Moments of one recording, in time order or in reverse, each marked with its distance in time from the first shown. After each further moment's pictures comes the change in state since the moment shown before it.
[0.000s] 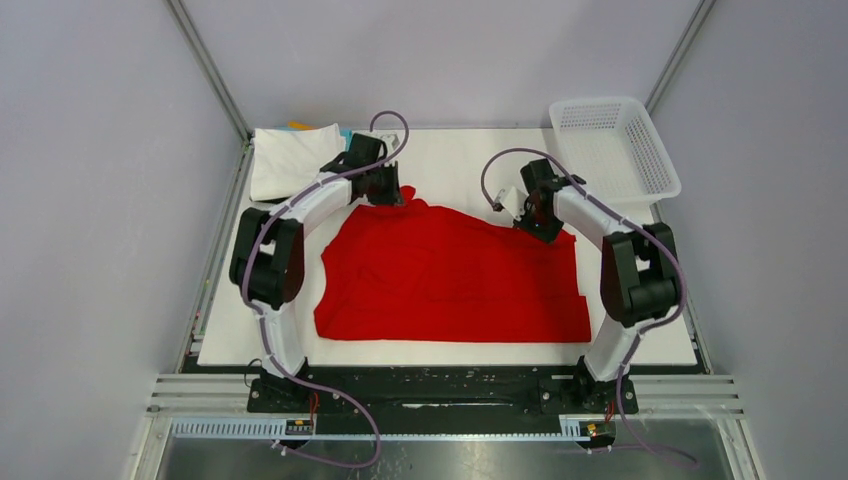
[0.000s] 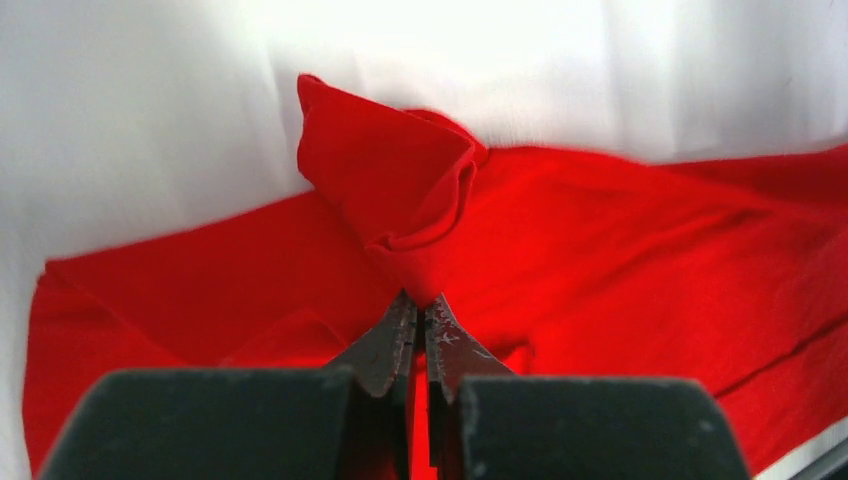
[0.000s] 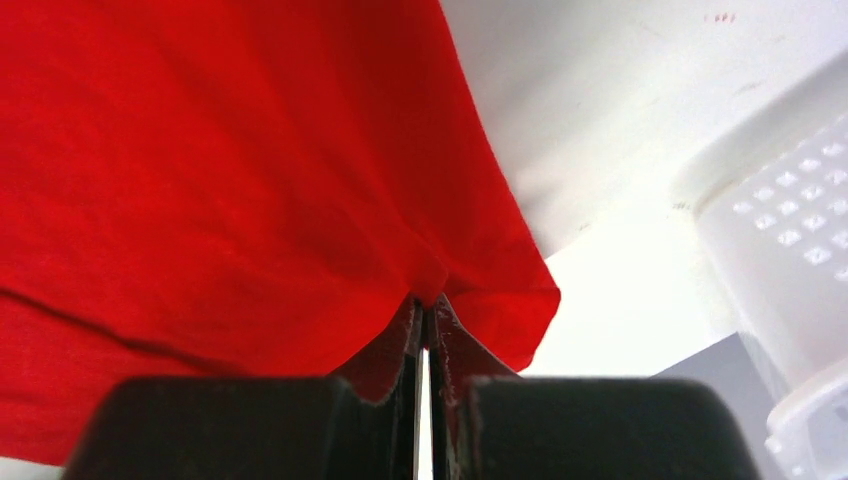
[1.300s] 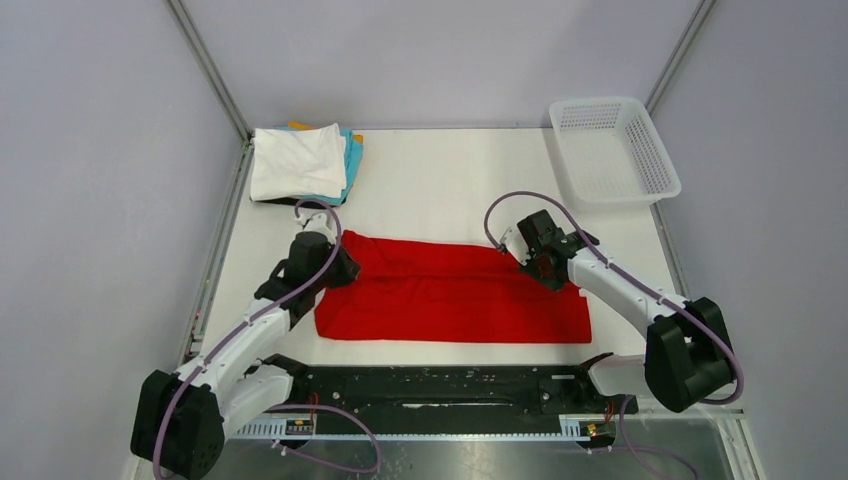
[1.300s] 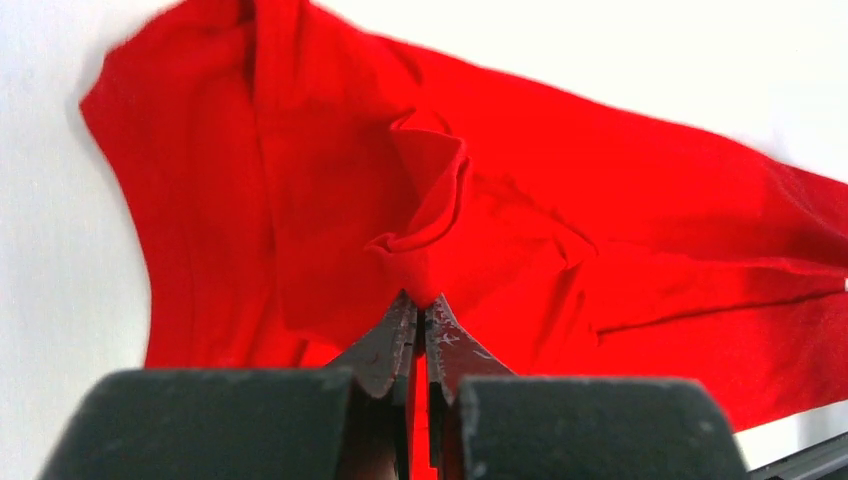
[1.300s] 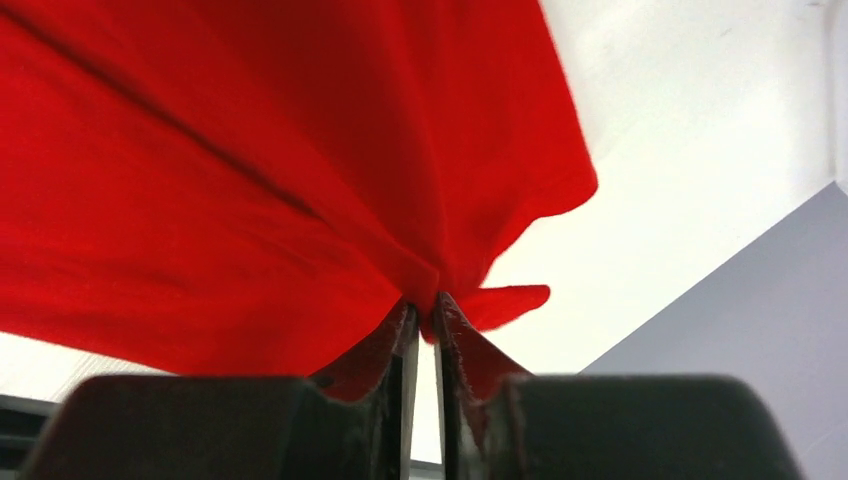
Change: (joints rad) left arm -0.007 -0.980 -0.993 0.222 -0.225 -0.253; right arm 0.181 -0.496 -0.458 0.041 0.158 0.241
